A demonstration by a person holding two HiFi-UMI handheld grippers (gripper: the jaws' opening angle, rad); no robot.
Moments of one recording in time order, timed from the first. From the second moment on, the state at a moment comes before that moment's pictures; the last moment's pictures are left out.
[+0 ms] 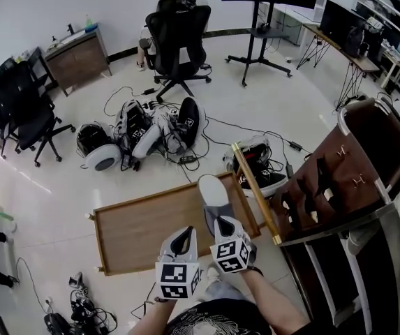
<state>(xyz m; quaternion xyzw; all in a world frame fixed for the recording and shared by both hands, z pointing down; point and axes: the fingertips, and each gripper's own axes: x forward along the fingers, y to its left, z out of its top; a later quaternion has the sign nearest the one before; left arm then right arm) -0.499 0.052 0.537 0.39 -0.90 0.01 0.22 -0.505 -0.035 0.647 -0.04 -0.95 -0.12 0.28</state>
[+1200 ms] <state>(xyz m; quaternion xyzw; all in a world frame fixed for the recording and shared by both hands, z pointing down) -0.466 0.064 0.525 0.41 -0.89 0.01 0.20 -0.472 -0.006 0.562 -0.03 -0.98 -0.05 0.21</state>
